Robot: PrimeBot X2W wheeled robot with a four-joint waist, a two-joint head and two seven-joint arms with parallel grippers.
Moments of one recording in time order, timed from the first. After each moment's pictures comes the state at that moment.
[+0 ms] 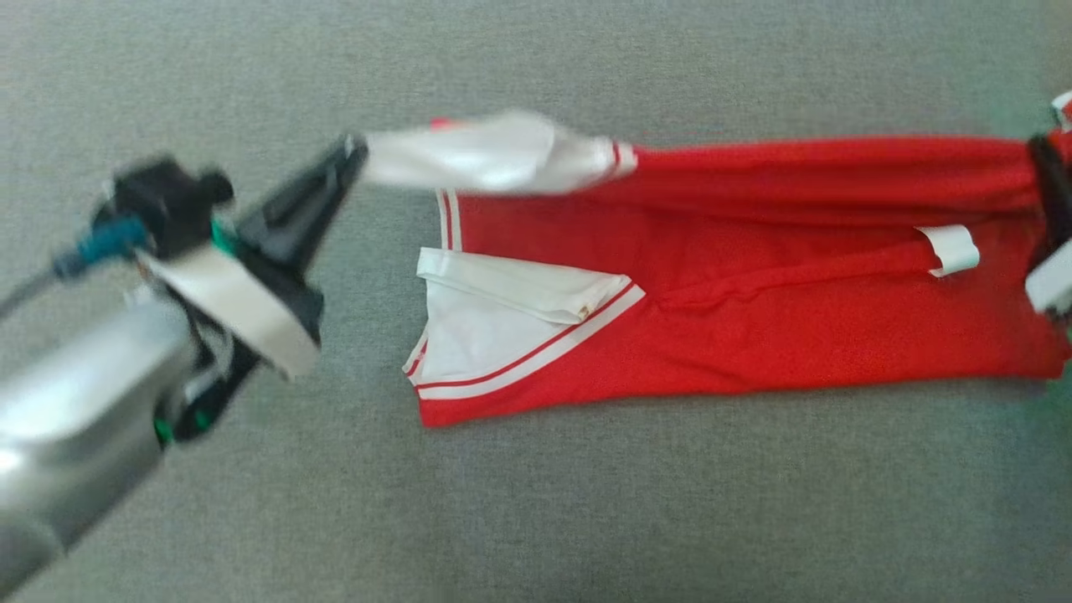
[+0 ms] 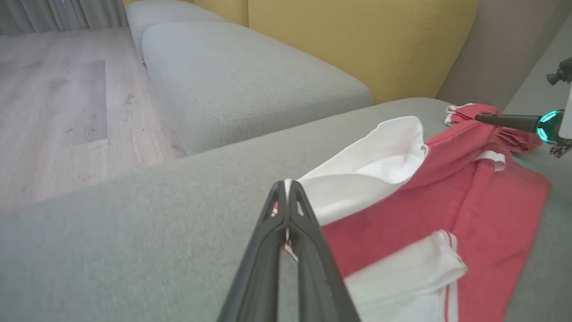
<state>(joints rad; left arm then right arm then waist) -1.00 0.72 -1.29 0.21 -1.10 -0.04 -0.23 -0.53 -0.55 0.22 0.54 0.77 0.12 0.11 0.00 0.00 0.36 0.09</state>
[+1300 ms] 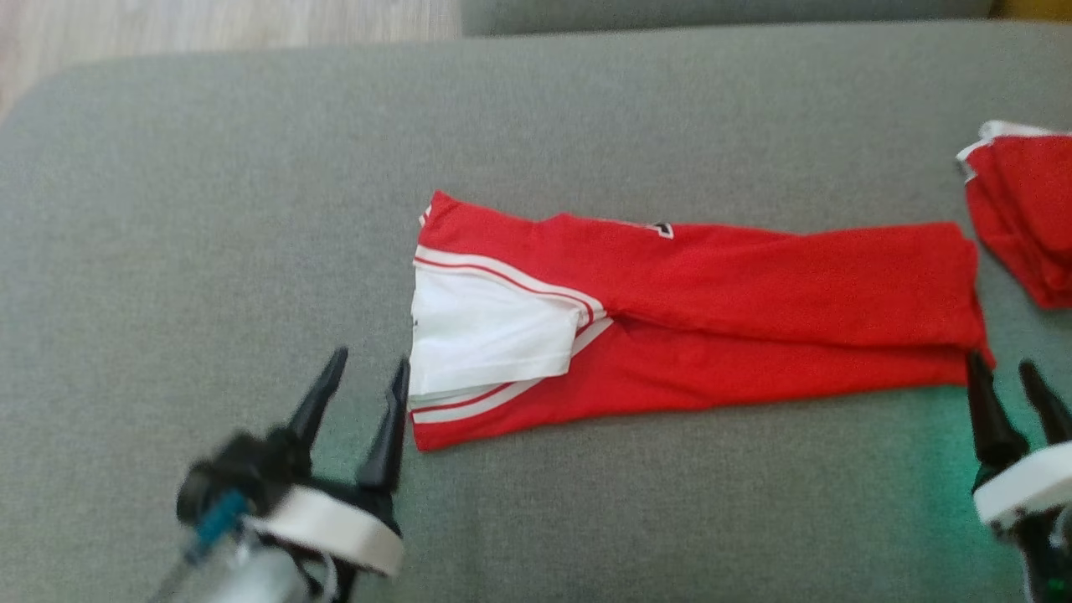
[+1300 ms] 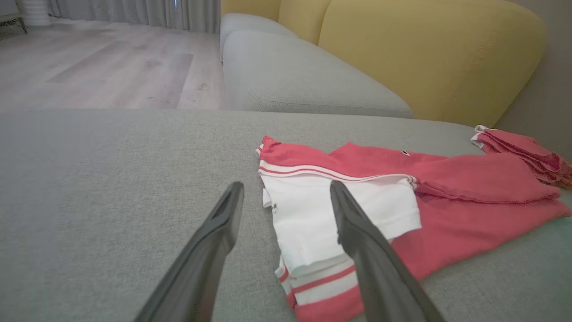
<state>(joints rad) -0.27 0.49 -0.81 0.12 -0.79 0.20 -0.25 0.02 -0.28 -0.12 0.17 0.60 0.12 0.15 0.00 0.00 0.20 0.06</state>
